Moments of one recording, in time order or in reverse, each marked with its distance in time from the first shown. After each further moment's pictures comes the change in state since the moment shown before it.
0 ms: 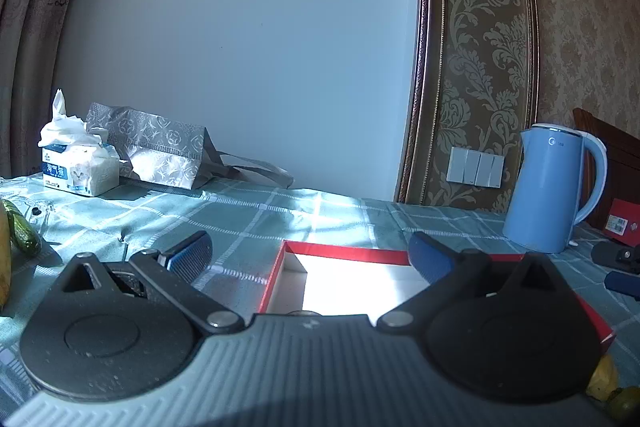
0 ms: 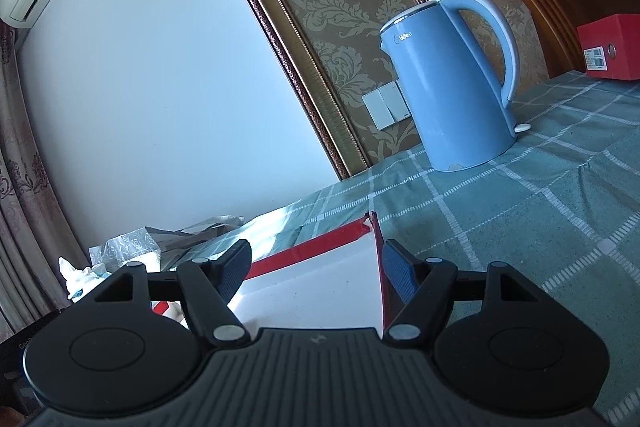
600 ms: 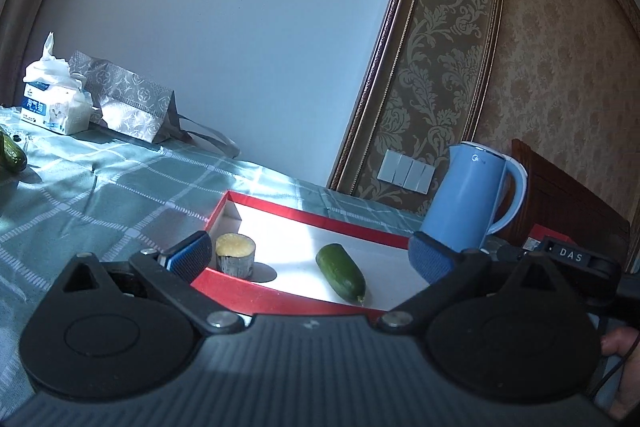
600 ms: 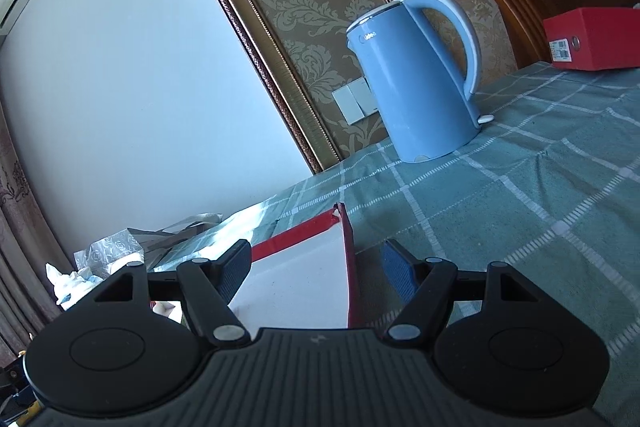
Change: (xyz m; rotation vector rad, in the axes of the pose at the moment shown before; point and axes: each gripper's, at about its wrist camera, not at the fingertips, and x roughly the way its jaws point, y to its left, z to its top) left arm -0.078 0.003 -0.024 -0.172 0.033 -0.205; right arm -0.030 -0.008 0.000 0.056 0.021 -0.066
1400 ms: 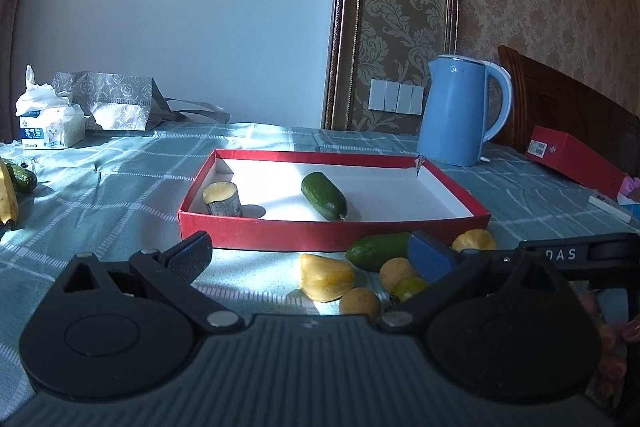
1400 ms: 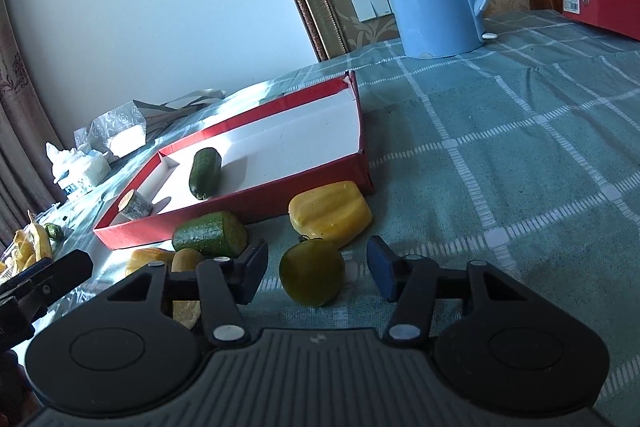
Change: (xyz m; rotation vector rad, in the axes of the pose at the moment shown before) left arm -0.025 -0.052 -0.025 0.252 0.158 0.060; right arm -0.034 0.027 -0.047 -0.167 0.308 -0.066
